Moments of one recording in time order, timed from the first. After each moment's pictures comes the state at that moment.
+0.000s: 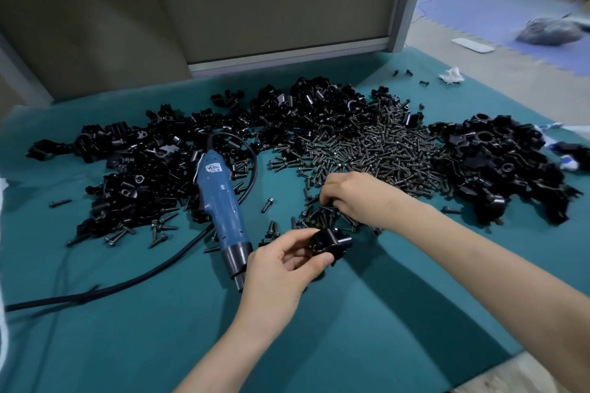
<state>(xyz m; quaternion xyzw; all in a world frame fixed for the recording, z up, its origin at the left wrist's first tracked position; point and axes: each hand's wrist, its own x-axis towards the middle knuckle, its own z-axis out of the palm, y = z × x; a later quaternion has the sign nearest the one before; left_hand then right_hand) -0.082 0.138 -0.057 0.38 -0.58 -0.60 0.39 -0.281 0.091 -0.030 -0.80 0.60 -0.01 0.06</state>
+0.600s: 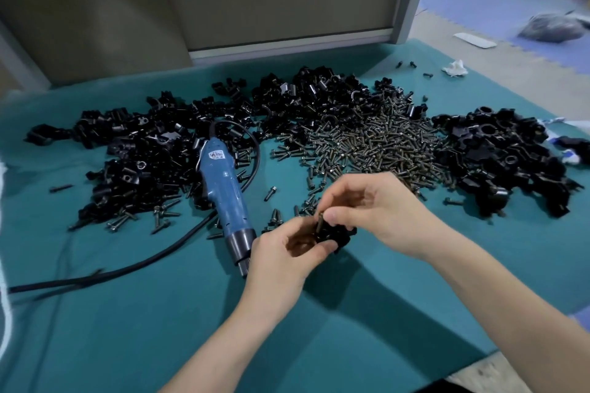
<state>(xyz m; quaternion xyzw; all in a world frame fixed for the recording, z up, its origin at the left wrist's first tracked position) -0.081 0.134 -0.062 0.37 -0.62 -0.57 0.39 -0.241 0.161 0.006 -0.60 0.53 -0.41 0.42</state>
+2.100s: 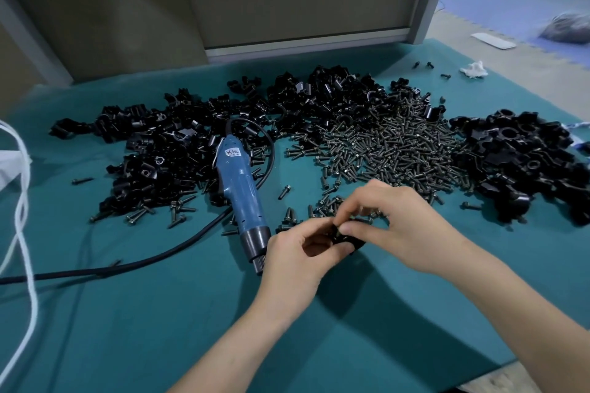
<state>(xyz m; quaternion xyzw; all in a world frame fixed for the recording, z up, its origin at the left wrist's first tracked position) -0.080 0.136 -0.057 0.37 -0.65 -0.55 0.38 -0.242 0.168 0.001 -0.74 0.57 -0.30 0.20</state>
